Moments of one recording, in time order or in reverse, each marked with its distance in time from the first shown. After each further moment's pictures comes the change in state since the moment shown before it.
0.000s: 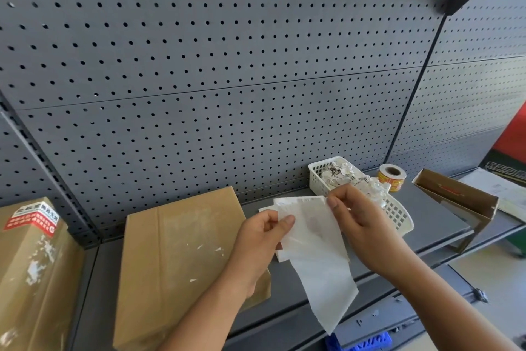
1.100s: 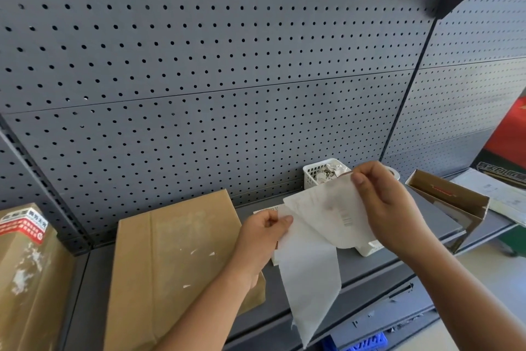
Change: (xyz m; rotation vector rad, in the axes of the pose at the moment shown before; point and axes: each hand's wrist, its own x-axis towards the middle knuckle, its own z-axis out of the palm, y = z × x) left_hand 0.023 -0.005 0.010 0.028 0.019 -0.052; right_hand 0.016 -0.003 -0.033 -0.040 0.187 0.021
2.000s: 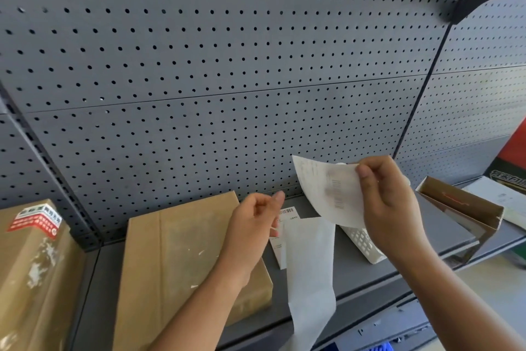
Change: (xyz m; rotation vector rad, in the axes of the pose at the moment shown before) left_hand -0.023 0.040 -0.019 0.041 0.144 0.166; right_hand 0.004 -0.020 0.017 0.030 0.192 -0.077
